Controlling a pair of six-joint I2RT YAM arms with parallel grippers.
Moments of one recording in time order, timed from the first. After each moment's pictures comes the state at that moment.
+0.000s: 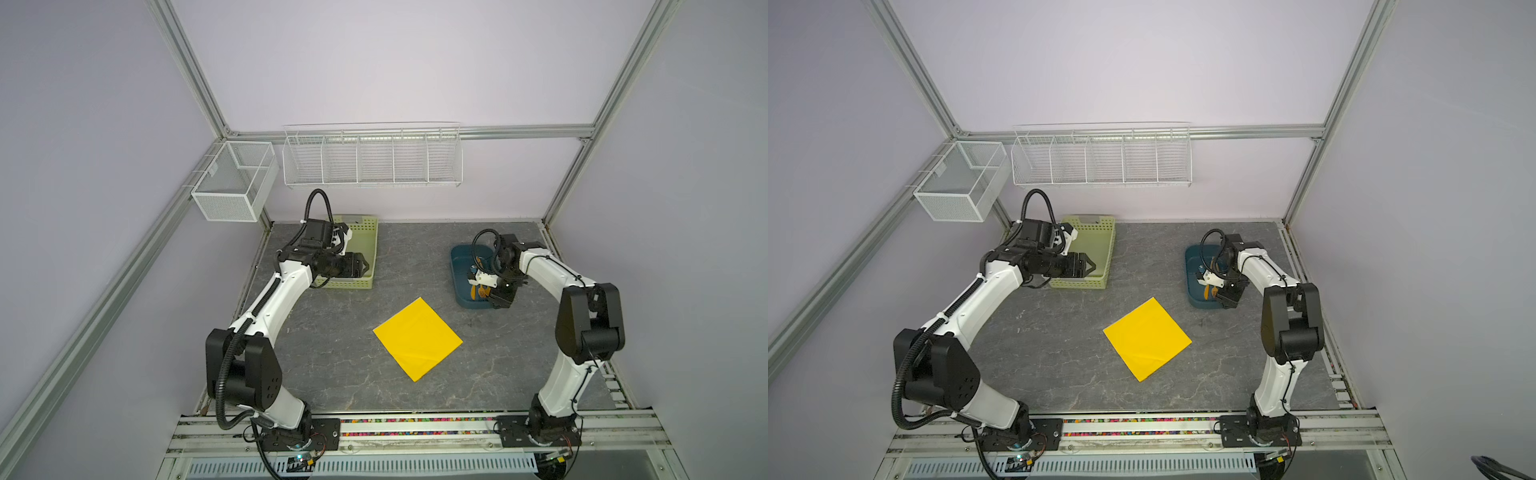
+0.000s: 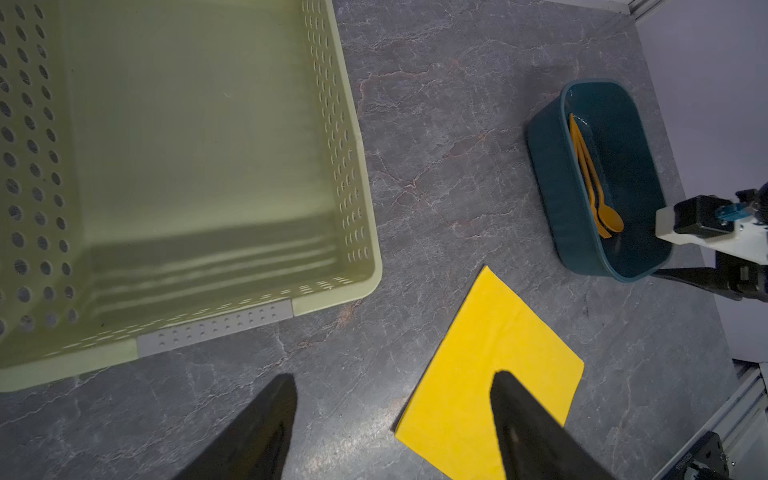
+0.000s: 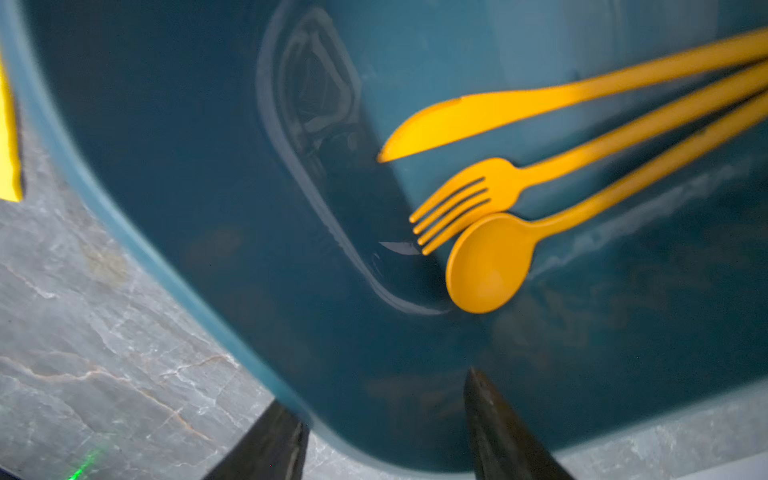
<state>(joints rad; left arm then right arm) -0.25 1.56 1.35 -0.70 0.36 -0.15 0.13 1.86 1.40 -1.05 0.01 -0.95</state>
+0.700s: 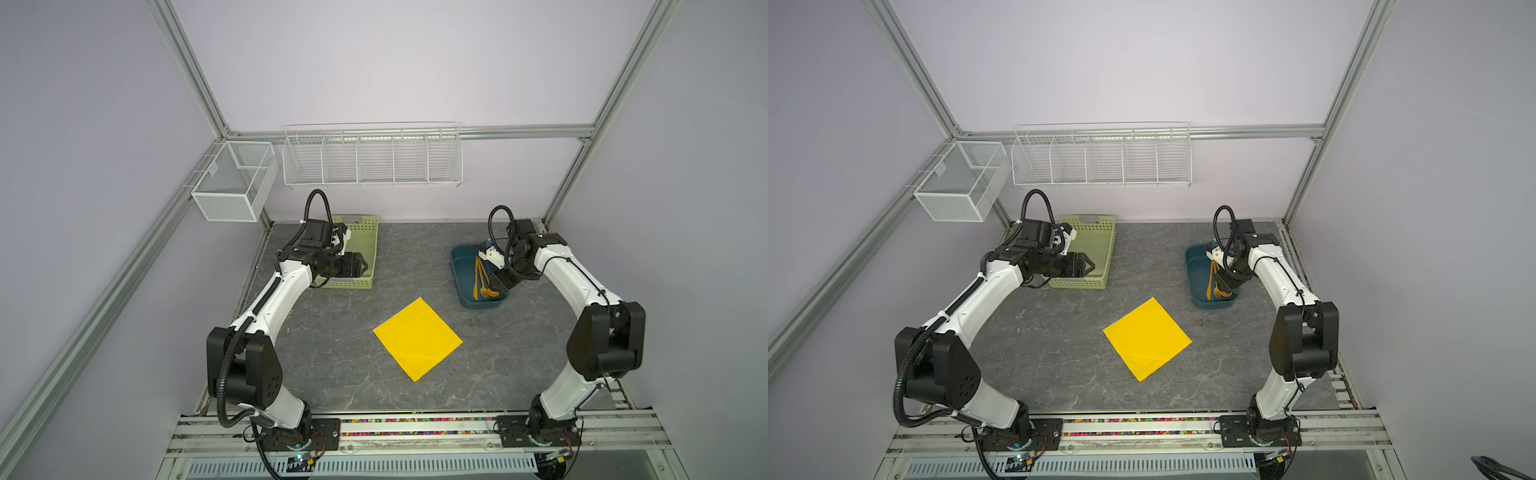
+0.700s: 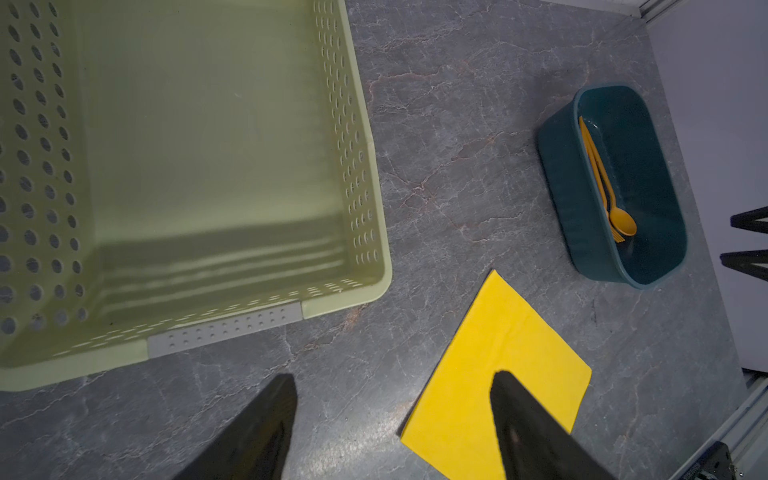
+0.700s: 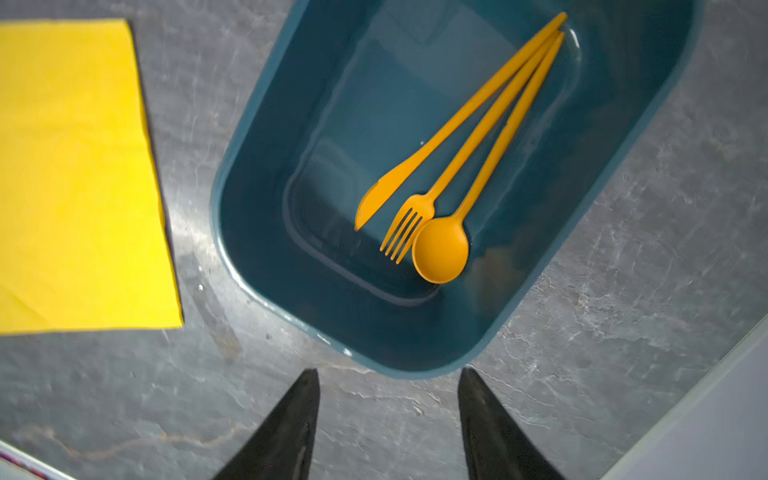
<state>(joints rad) -0.25 1.57 1.34 -0.69 0.34 -0.15 0.12 1.72 1.47 -1.05 -0.10 -0.47</state>
